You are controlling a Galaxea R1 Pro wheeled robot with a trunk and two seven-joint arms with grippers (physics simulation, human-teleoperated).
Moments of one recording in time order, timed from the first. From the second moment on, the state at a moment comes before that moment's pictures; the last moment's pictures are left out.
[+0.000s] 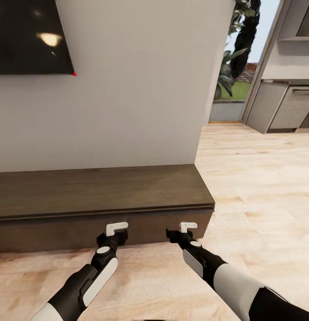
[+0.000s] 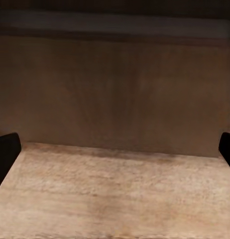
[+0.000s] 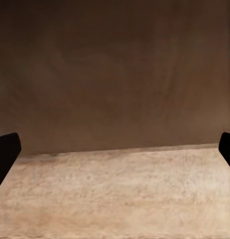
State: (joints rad) left arm -0.49 0.08 -0.57 -1.12 0.61 0.28 0.66; right arm -0.80 0.06 0.81 -0.35 -0.82 -0.08 -0.16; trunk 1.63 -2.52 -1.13
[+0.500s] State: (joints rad) left arm -0.49 0.08 -0.57 -1.12 0.61 0.28 0.66; right arm -0.80 0.06 0.81 -0.35 -0.82 -0.07 -0.16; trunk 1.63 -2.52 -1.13
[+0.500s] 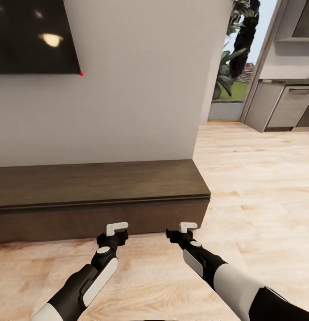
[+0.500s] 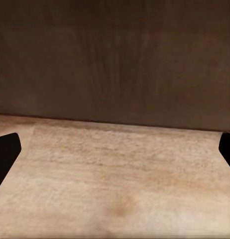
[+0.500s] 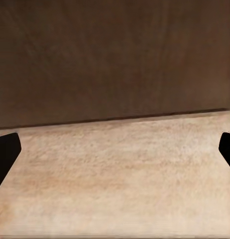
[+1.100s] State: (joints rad) left arm -0.49 0.08 -0.57 -1.12 0.61 0.28 0.66; right arm -0.80 0.06 0.81 -0.35 -0.83 -0.07 -0.16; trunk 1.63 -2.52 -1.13
